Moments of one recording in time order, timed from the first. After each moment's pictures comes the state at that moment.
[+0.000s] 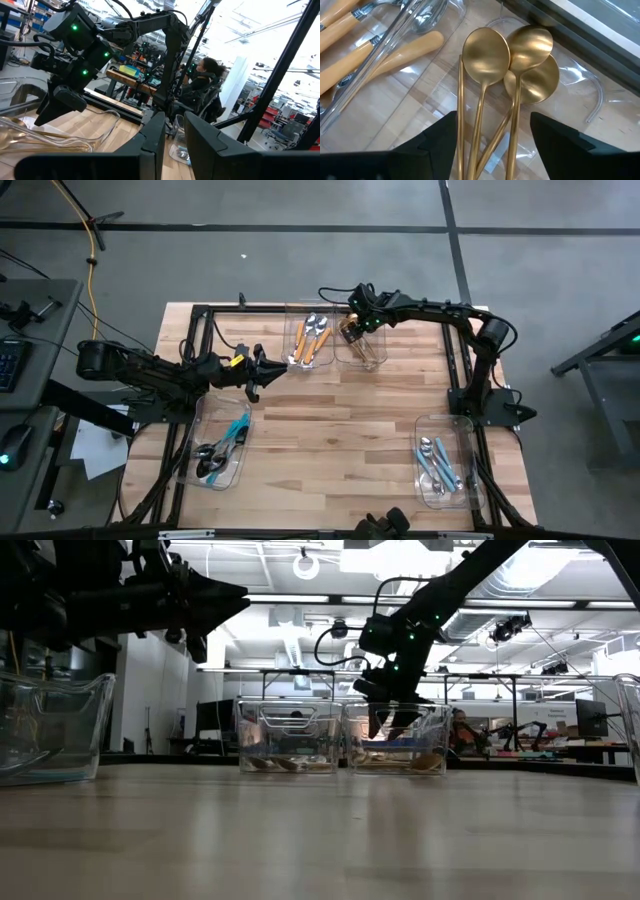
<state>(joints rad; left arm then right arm) 0.14 1.24 0.17 1.28 0.03 -0.42 -0.61 1.87 1.31 -0.55 0.04 0.31</state>
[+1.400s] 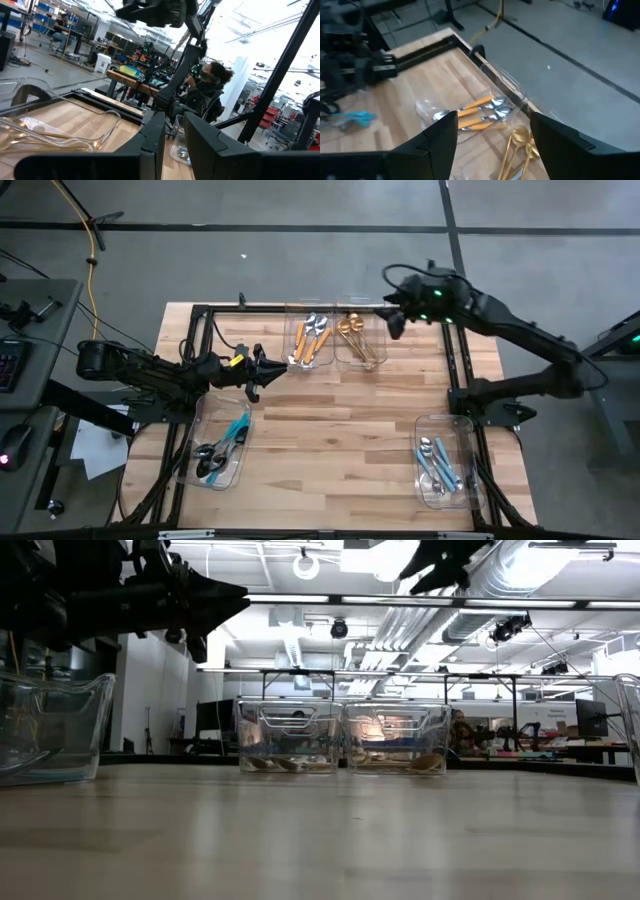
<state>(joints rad) 0.14 1.24 0.17 1.28 0.03 -0.41 -0.49 1.15 1.27 -0.60 0.00 0.11</state>
